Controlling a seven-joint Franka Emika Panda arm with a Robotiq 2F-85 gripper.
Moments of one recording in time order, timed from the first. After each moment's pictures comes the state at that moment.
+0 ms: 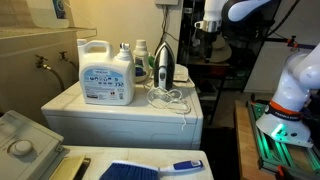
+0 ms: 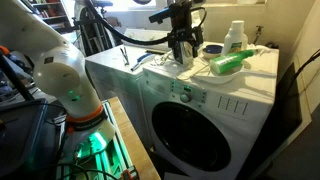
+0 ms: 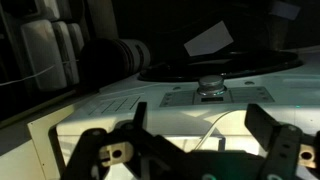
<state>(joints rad) -0.08 -0.45 -0.03 -2.49 -0.31 2.05 -0.21</state>
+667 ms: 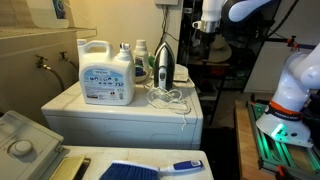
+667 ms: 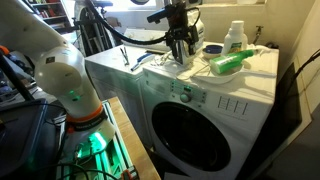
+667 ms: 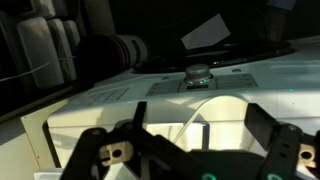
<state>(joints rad) -0.04 -0.44 0.02 -2.48 -0.29 2.05 -0.11</state>
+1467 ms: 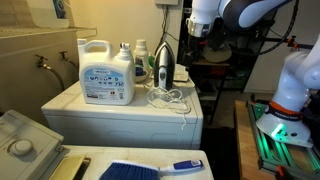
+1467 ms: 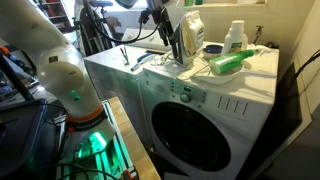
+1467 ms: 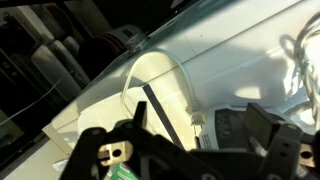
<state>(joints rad) 0.01 -0.32 0.33 -2.36 -0.30 2.06 0.66</state>
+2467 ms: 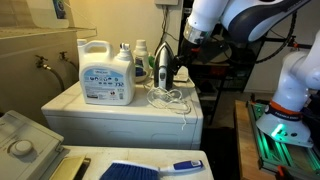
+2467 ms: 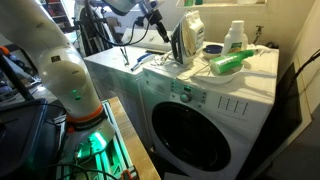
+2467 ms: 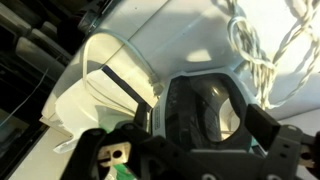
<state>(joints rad) 0.07 -0.26 0.42 -2.34 -0.48 2.21 1.11</state>
